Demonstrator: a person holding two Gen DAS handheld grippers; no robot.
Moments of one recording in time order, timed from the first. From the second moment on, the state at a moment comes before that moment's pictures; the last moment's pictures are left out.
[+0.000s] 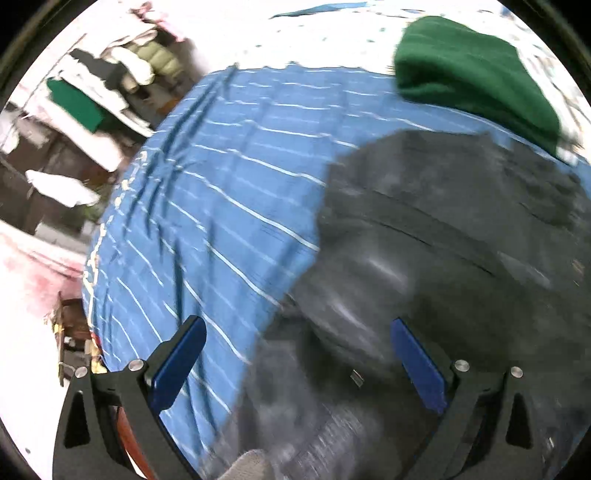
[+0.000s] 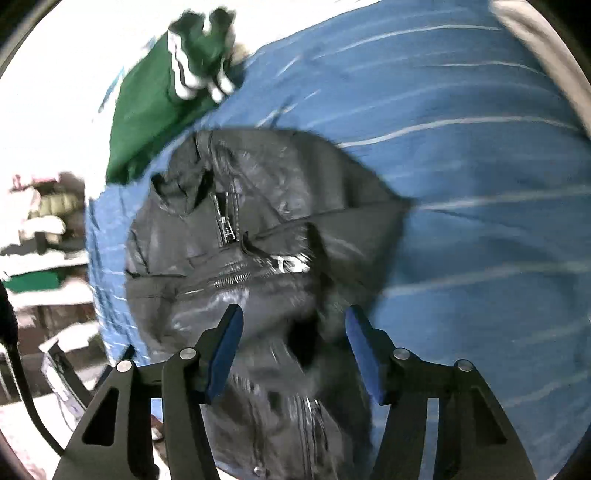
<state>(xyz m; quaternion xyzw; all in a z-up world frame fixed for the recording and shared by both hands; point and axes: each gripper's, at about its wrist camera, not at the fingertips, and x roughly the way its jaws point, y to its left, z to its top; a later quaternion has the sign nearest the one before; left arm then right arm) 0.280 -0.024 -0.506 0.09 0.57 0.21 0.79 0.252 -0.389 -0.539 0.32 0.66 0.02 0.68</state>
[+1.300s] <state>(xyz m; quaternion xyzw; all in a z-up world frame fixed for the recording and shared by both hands) 0.235 -0.050 -0.508 0.17 0.55 0.26 0.78 0.253 -0.347 -0.592 0.10 0.75 -0.04 0.65</state>
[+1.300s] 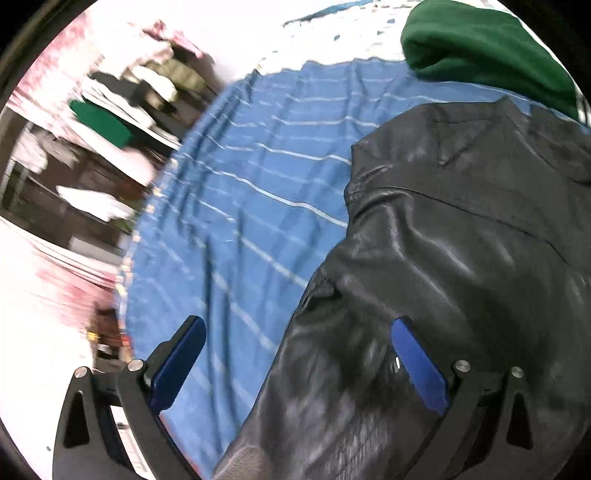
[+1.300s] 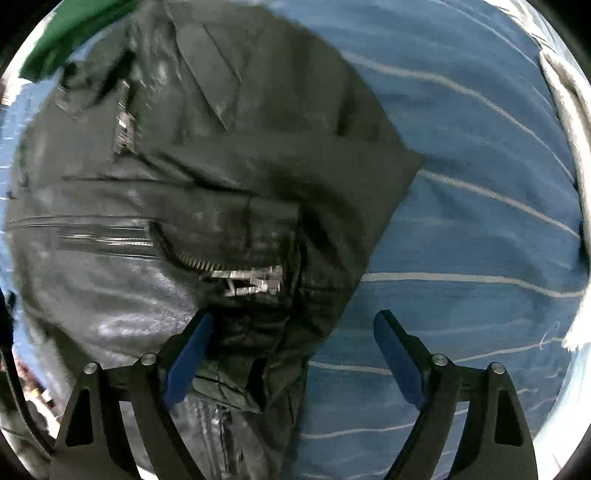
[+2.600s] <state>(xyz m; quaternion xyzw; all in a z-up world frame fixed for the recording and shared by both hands) 0.070 -0.335 -0.611 0.40 0.56 0.25 0.68 0.185 -0.528 -0.561 0.08 0.76 -0.01 0.64</state>
